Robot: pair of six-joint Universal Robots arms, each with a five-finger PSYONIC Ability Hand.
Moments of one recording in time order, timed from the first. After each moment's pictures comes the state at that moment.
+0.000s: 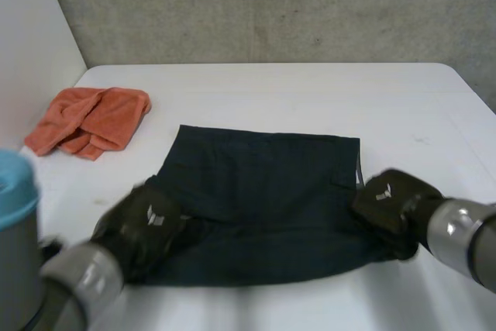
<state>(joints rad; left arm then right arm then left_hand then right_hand) 4.10 -1.65 -1.78 2.92 -1.64 3.89 1.94 -1.44 1.64 0.46 1.39 2.34 1.11 1.20 1.19 1.20 0.98 0.98 1.16 1.19 1.19 0.99</state>
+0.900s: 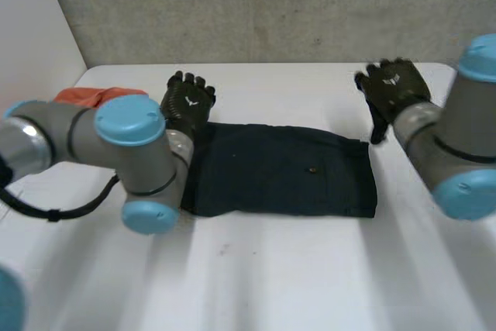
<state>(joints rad) 4.14 -2.33 -1.16 3.45 -1.75 3.84 1.94 -1.06 1.25 -0.07 1.59 2.62 0.19 0.20 0.21 0.20 0.04 0.19 0.21 0.20 0.23 0.05</state>
